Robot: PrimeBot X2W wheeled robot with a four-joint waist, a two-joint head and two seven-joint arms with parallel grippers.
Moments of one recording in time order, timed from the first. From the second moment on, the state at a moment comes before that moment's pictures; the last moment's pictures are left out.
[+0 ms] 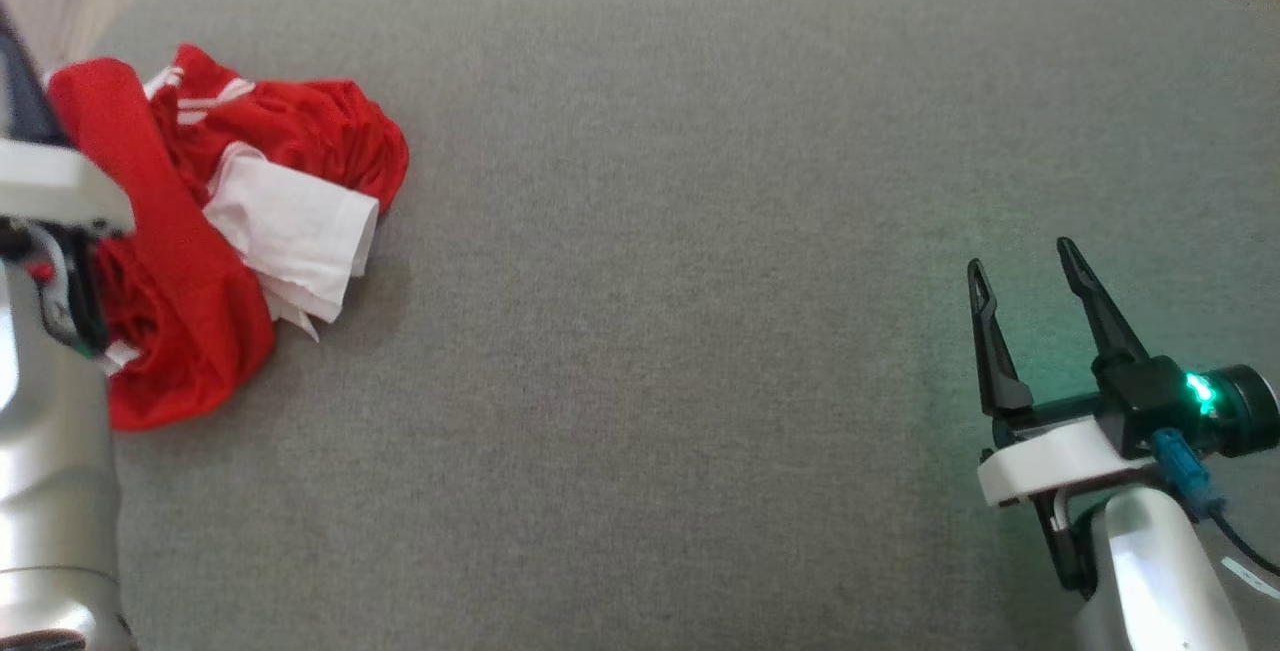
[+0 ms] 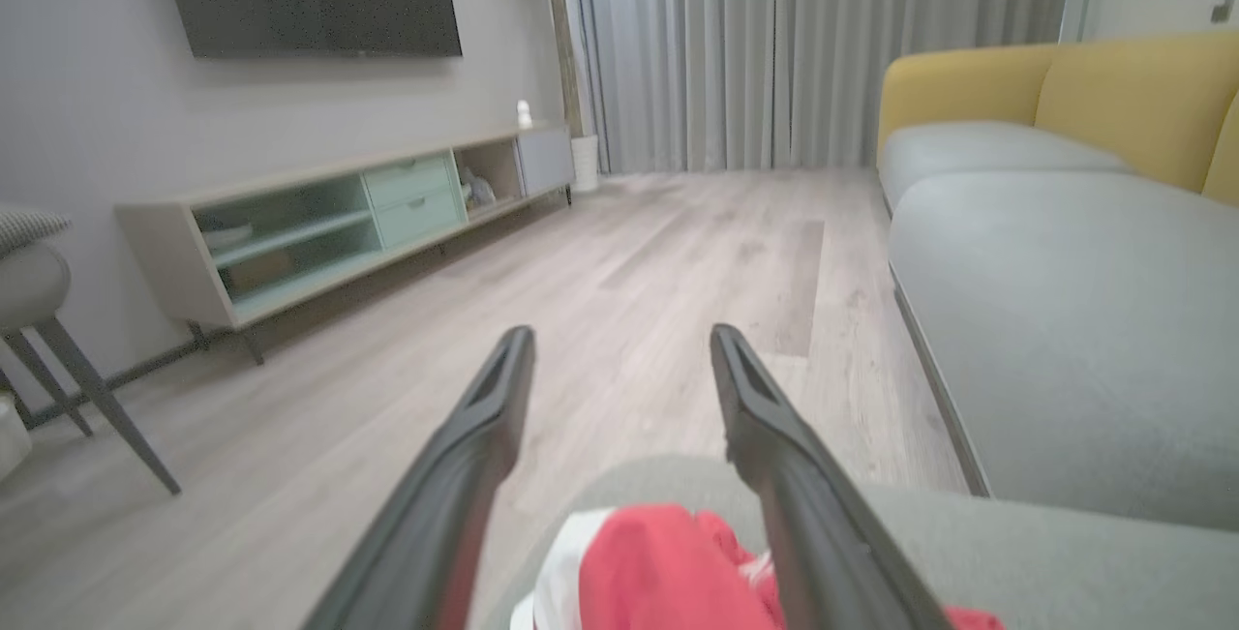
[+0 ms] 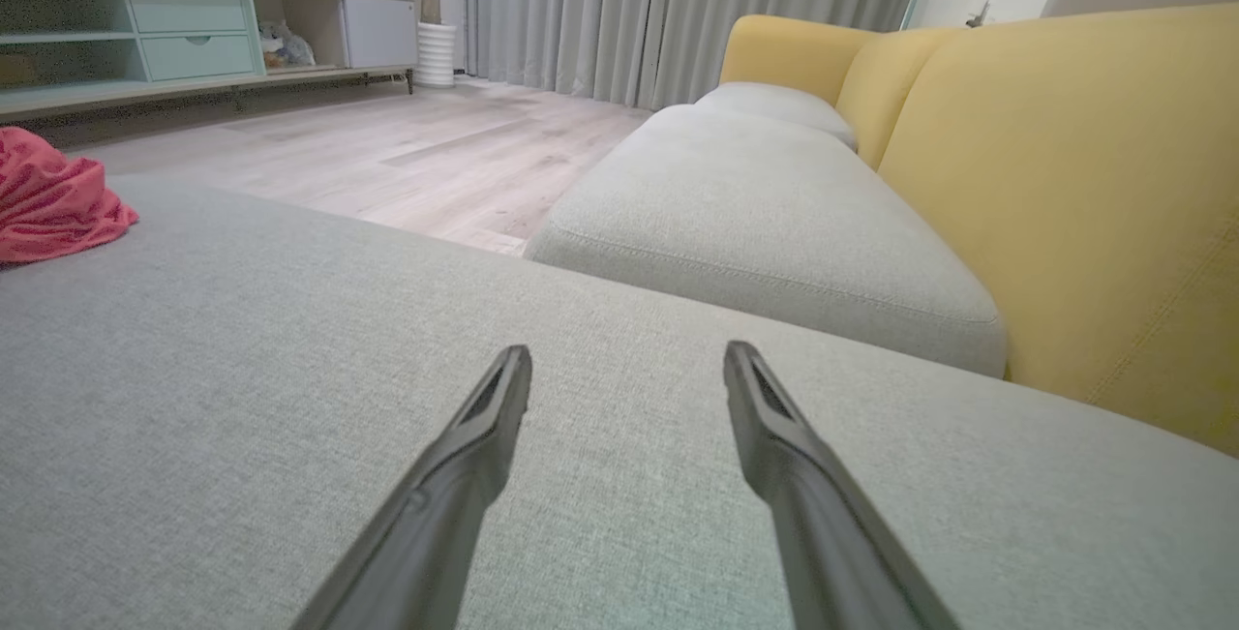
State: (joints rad) left arm -0.77 0.29 0.14 0.73 -0.10 -0.01 -0.17; right arm -0.14 -0.05 -0.01 0.24 -0.16 0.13 -0.25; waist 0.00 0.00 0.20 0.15
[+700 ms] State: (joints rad) left arm -0.84 0.22 0.27 1.22 -0.30 -0.08 -0.14; right arm -0.22 -0.10 -0.01 0.22 -0.19 0.13 -0.25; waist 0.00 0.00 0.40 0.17
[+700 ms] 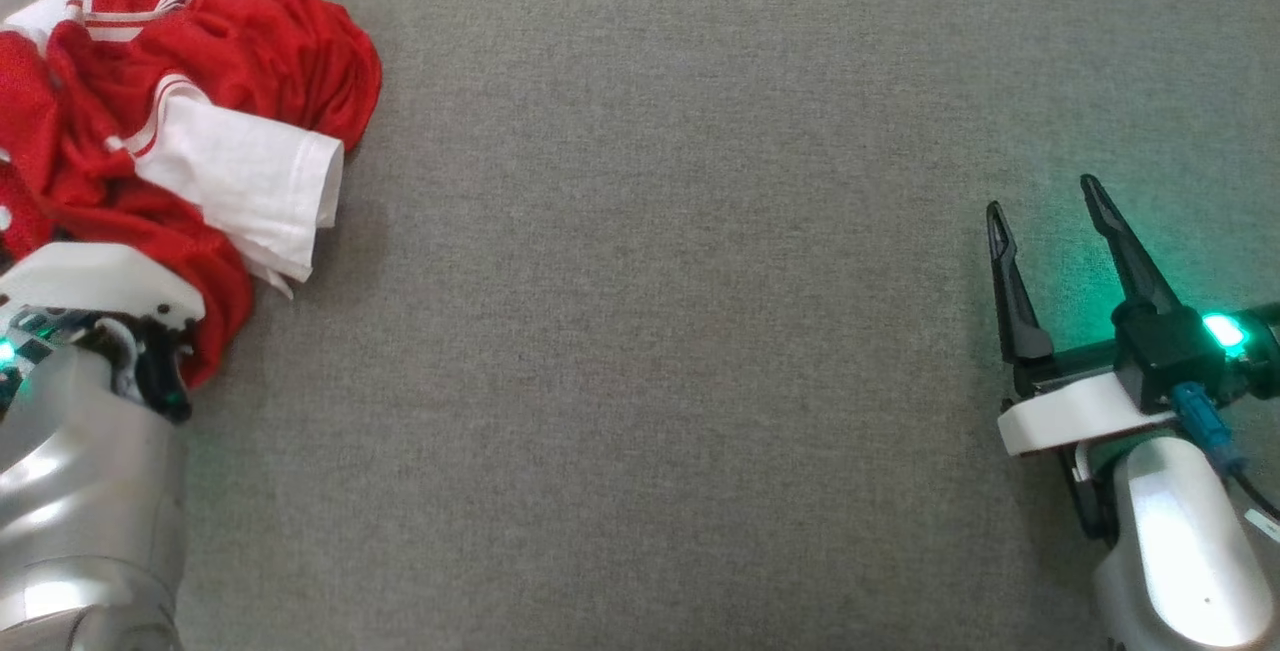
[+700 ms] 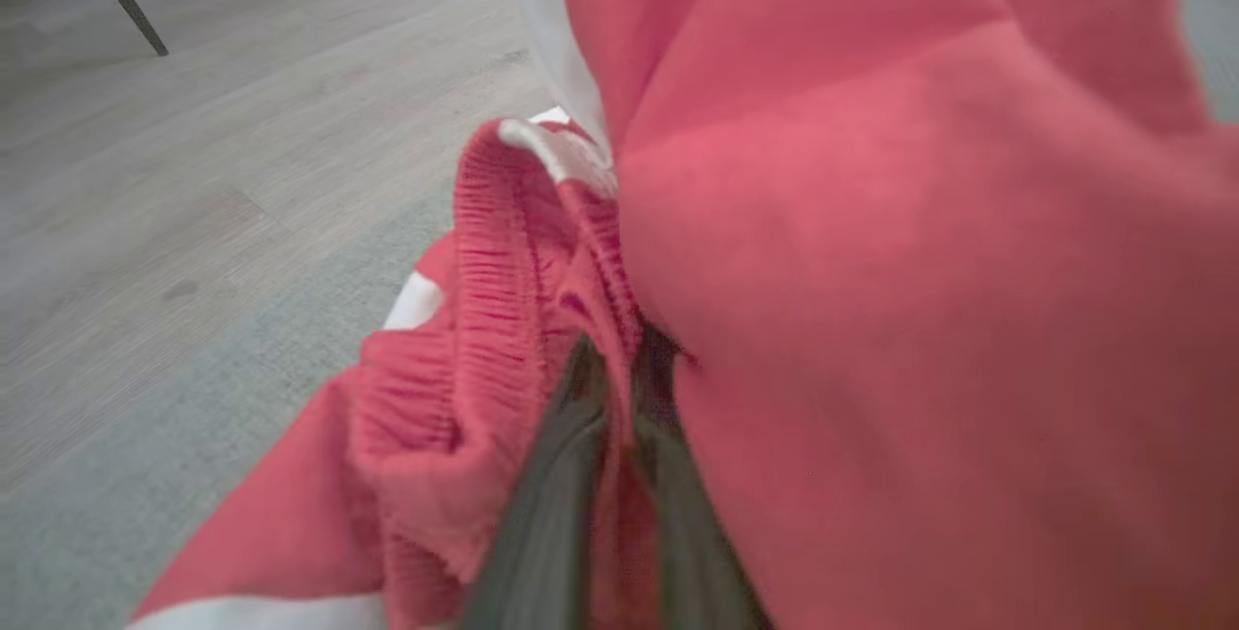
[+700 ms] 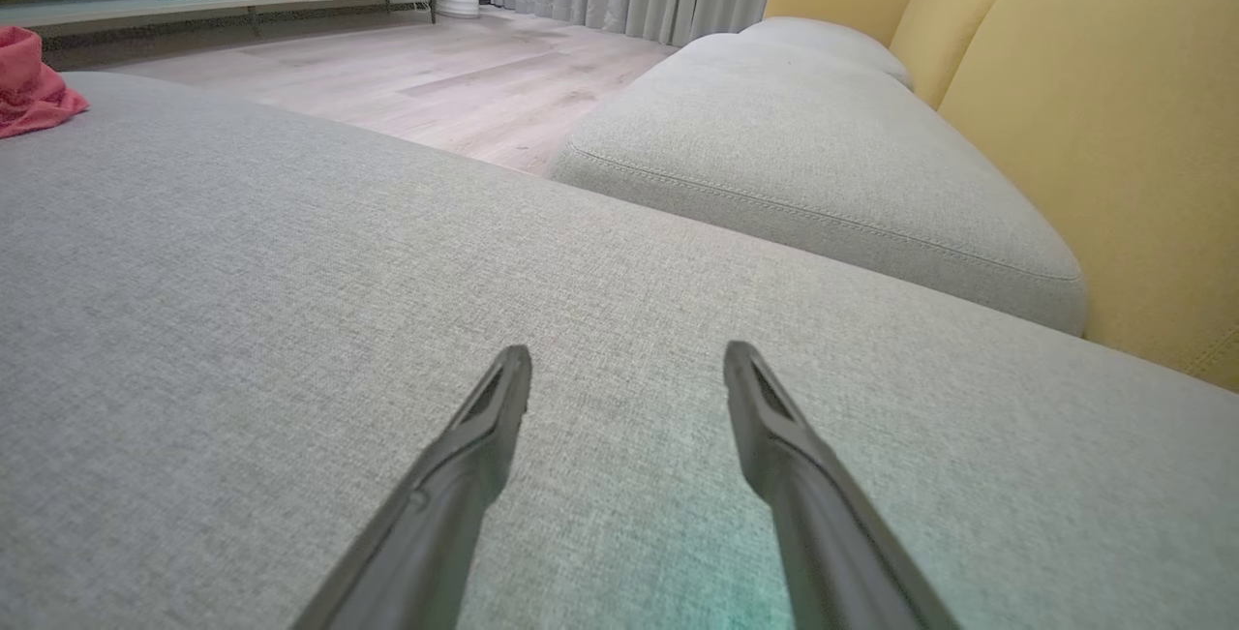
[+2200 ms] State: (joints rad) left arm -0.83 0.15 -0.46 0.46 -0.17 -0.13 -0.23; right arm -0.15 -0.05 0.13 0.20 0.08 0.13 -0.26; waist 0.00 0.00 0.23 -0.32
